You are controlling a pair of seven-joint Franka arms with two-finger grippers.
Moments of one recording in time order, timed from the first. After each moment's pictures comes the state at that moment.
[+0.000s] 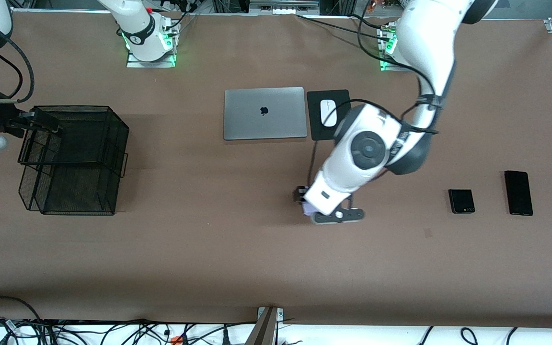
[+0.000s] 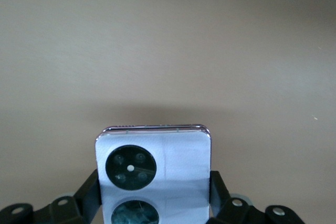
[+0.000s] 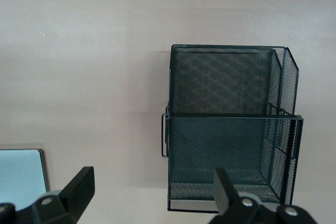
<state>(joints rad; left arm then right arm) -0.50 0.78 -0.05 -1.14 -0.13 2.04 -0.61 -0.03 0.05 -0.02 -1.70 0.02 1.71 -0.06</state>
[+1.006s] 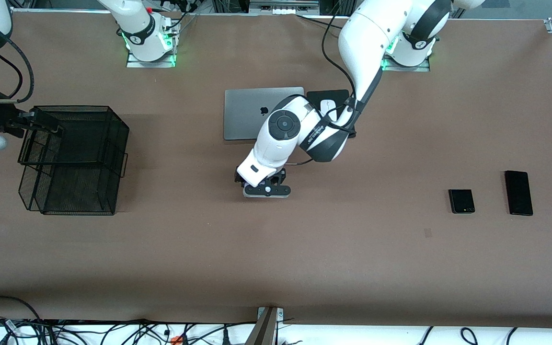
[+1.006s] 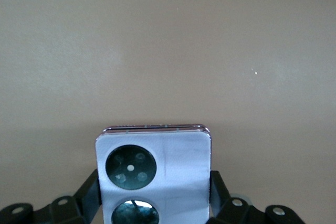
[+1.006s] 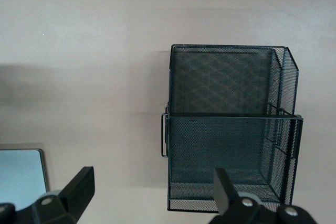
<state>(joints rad) -0.71 0.97 -0.05 -1.05 -0.13 2.25 -0.74 -0.03 0.05 -0.02 -1.70 0.02 1.71 -0.06</state>
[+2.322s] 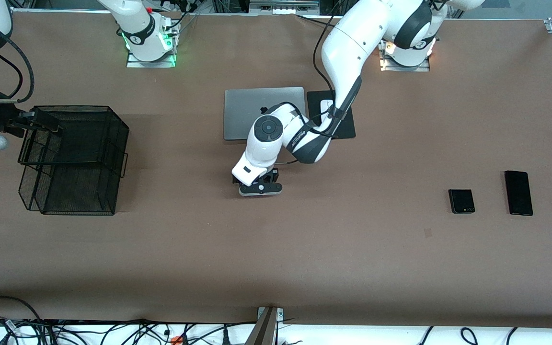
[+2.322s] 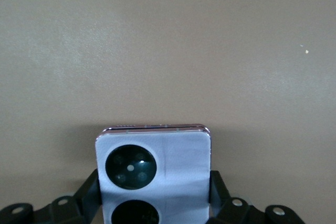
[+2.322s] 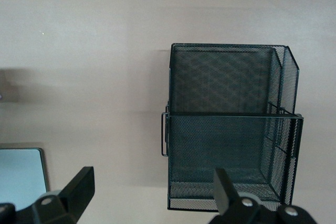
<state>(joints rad) -0.80 1.10 0.03 -1.01 -0.13 2.32 -0.85 -0.03 0.05 -0.02 -1.70 0.02 1.71 -0.06</state>
